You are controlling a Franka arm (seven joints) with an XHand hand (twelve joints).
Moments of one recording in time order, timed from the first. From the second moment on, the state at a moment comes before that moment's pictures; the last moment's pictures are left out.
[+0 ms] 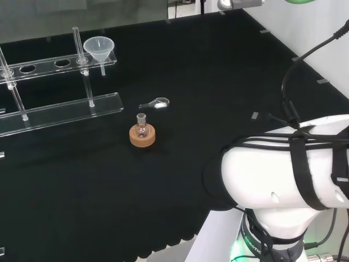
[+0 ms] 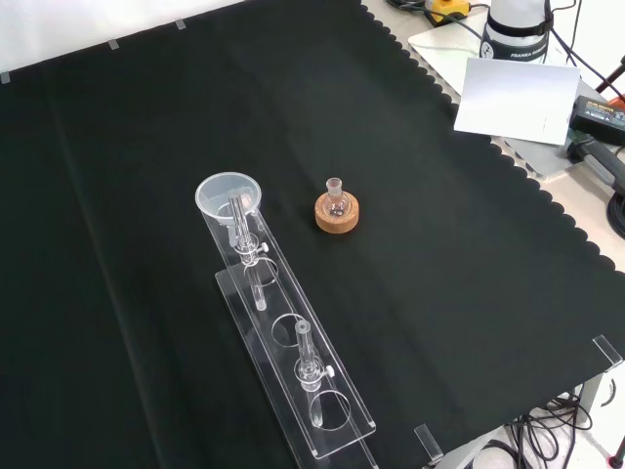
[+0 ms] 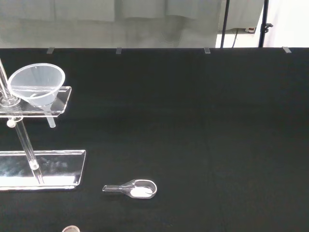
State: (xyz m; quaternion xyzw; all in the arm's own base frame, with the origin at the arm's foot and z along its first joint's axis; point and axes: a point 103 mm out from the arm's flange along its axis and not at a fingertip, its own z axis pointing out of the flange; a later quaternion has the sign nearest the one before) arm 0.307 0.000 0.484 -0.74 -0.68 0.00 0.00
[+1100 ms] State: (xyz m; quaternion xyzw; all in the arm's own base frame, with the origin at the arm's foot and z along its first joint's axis) arm 0.324 0.001 0.480 -0.74 -0.67 0.01 0.00
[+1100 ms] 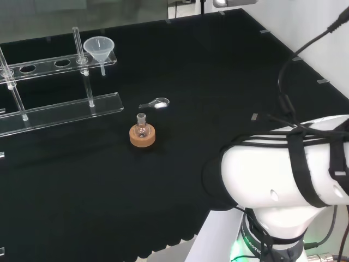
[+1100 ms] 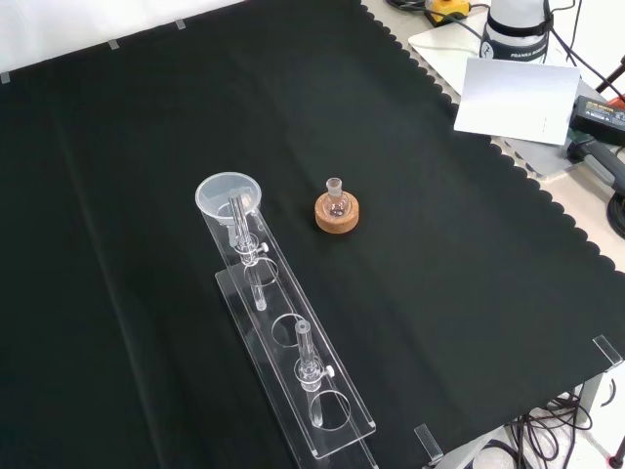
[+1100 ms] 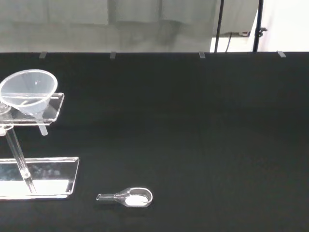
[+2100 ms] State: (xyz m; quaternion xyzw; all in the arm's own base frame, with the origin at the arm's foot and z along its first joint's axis) arm 0.437 0.047 0.417 -0.71 -0.70 0.06 0.05
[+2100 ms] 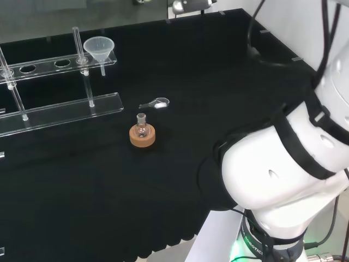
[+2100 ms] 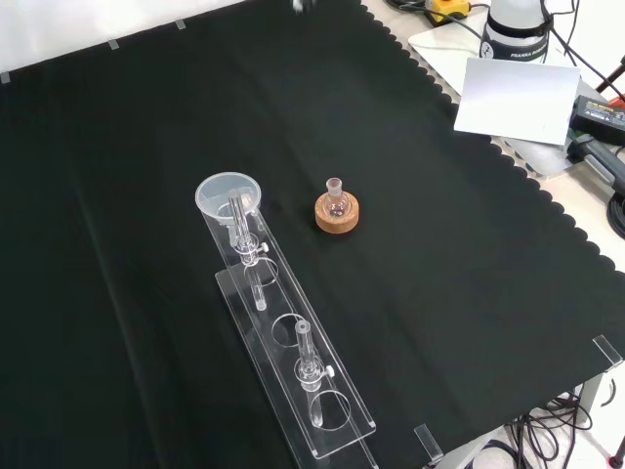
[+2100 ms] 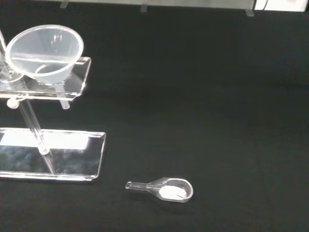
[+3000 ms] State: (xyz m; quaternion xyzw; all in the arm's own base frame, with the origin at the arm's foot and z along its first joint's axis) arm 0.478 0.140 0.406 -0.67 -0.74 0.09 0.05
